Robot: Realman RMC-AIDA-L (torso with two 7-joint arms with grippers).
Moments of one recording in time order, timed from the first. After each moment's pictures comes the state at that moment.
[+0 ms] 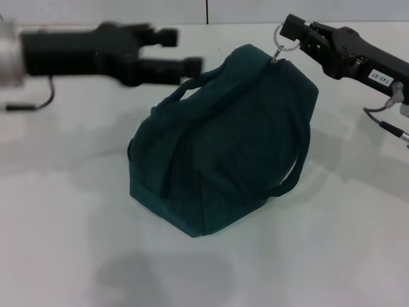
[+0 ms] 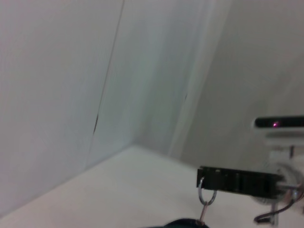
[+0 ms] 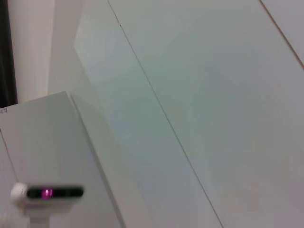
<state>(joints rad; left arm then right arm) -0.46 -2.09 0.95 1.33 1.80 1.65 -2.04 0.57 2.00 -1.42 -0.43 -0.80 -1.46 1.28</state>
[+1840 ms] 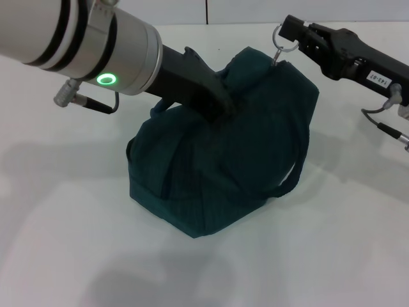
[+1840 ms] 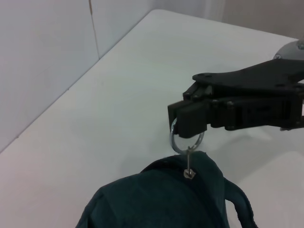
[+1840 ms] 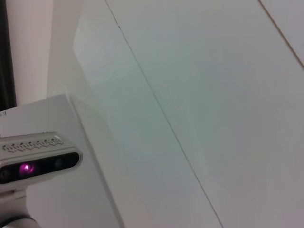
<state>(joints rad) -0.54 -2.09 1.51 1.81 2.34 1.55 -2.60 0.57 2.01 -1.41 -0.43 -0.80 -1.46 1.28</state>
